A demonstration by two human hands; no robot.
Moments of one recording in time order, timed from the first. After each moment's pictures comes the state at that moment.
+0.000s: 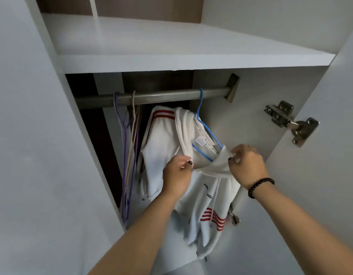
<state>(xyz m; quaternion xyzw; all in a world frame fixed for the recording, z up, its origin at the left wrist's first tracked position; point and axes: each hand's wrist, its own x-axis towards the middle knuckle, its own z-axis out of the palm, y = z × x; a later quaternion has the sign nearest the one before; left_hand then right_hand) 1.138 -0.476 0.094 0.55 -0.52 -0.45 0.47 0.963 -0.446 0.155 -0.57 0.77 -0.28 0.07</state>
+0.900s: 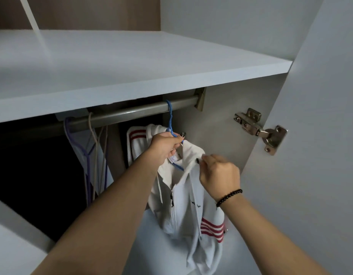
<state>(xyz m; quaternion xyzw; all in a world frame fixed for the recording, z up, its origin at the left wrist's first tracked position) 1.089 -0.588 0.170 0.49 -0.47 -0.63 0.38 0.970 -0.463 0.145 -0.62 0.67 -0.34 -0.21</state>
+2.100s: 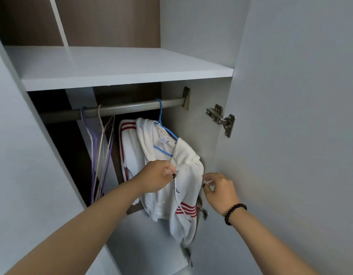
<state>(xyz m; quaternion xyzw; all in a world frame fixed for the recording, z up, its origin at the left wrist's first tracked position) 1.127 -0.439 0.150 0.48 -0.77 -0.36 0.19 0.920 -0.354 0.114 -0.61 0.71 -0.33 0.12</state>
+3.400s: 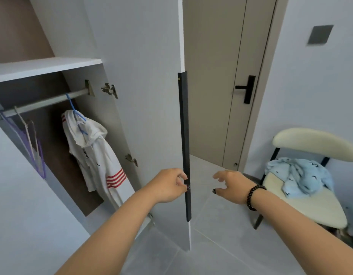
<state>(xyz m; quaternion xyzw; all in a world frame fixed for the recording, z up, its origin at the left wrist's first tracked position) 1.039 -0.021 0.159 0.27 -0.90 -0.33 0.00 0.871 0.130 0.142 -0.48 0.85 -0.12 0.17</state>
